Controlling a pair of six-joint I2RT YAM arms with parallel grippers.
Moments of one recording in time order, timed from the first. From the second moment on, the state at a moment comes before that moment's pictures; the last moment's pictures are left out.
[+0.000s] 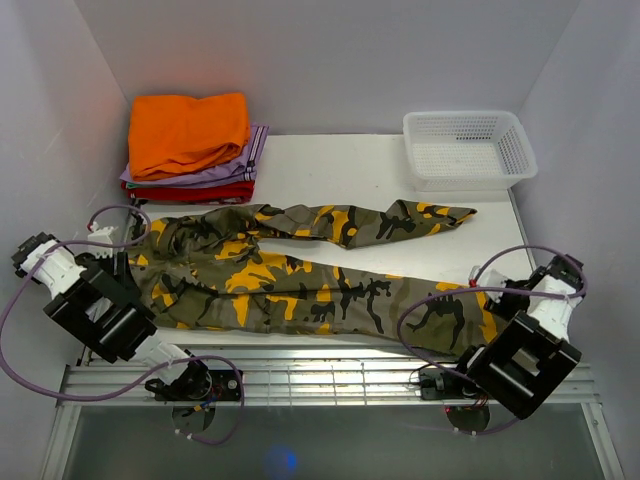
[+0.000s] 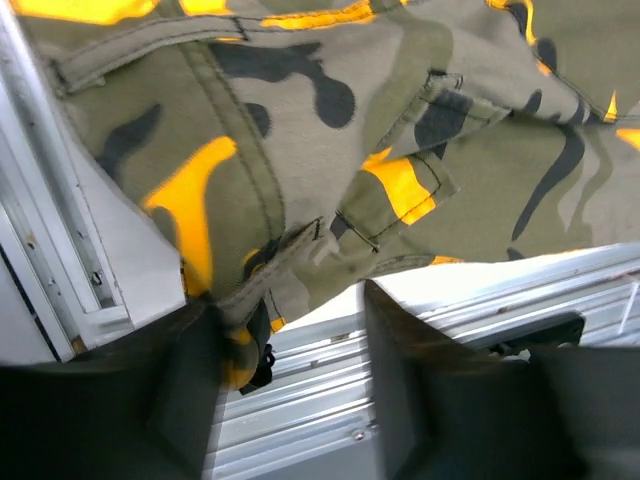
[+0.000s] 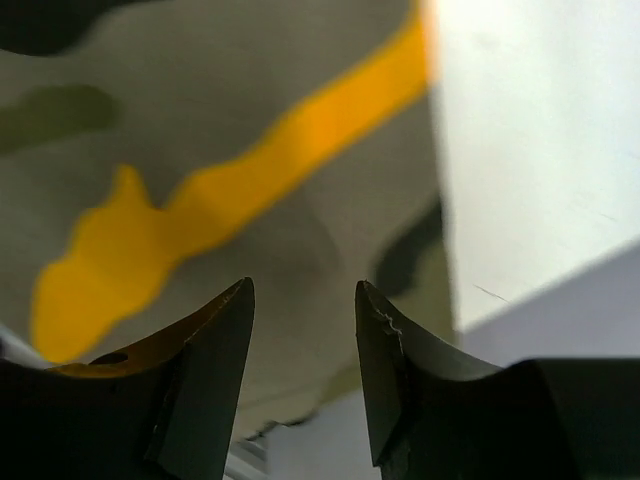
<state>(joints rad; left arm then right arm) 0.93 1.57 1.22 -1.19 0.50 1.00 -0.73 1.17 0.70 -0.89 -0.36 -1.88</state>
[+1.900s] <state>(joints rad) 0.60 1.83 1.38 -1.05 0.77 0.61 0.14 1.92 1.33 -0.61 -0.21 -1.04</state>
